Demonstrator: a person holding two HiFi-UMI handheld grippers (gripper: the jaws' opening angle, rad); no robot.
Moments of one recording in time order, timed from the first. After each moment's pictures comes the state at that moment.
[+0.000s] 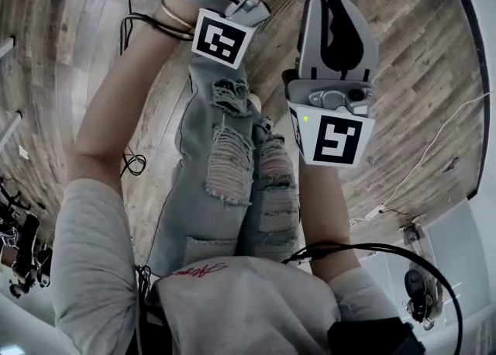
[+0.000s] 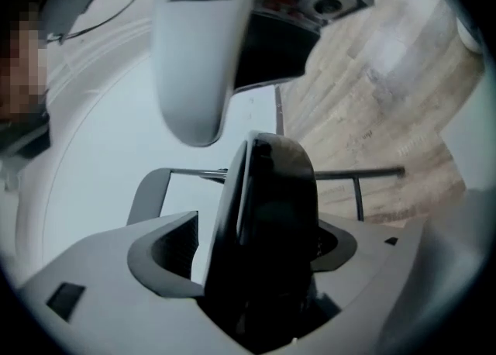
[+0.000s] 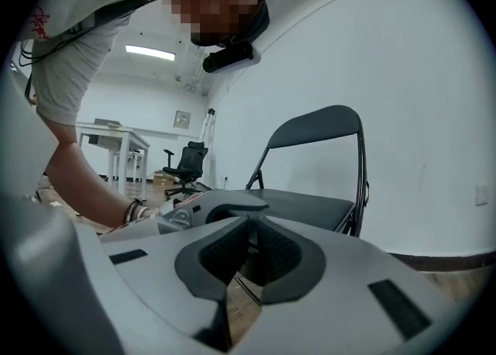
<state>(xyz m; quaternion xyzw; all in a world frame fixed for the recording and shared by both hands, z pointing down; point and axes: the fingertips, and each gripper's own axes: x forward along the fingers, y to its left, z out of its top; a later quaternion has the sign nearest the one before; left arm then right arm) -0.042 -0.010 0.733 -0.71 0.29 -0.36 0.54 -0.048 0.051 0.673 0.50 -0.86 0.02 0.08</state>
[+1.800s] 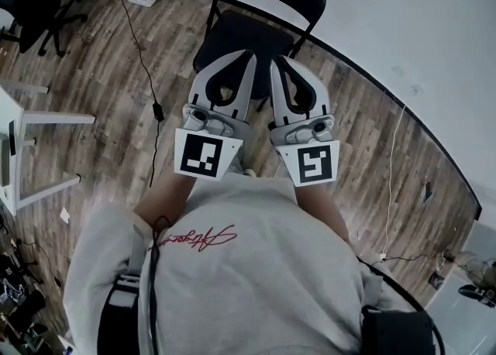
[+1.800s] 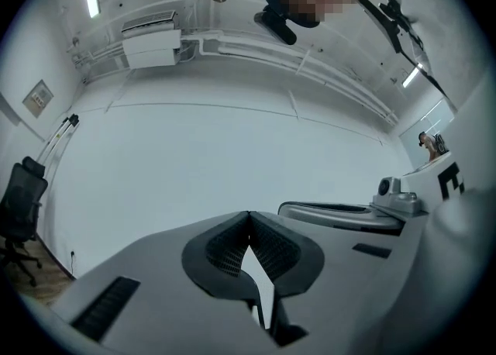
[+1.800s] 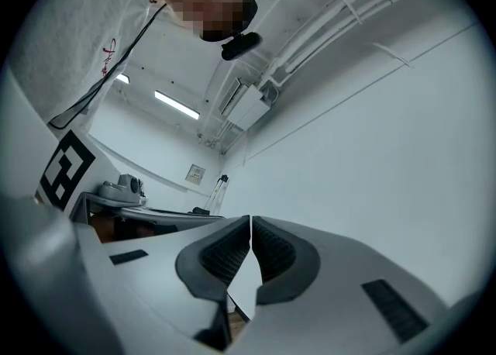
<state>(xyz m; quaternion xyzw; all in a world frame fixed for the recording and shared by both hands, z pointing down) -0.131 0.099 0.124 -0.87 0.48 0.09 0.06 -0.096 0.106 0.112 0.46 -0.87 -0.16 -0.07</state>
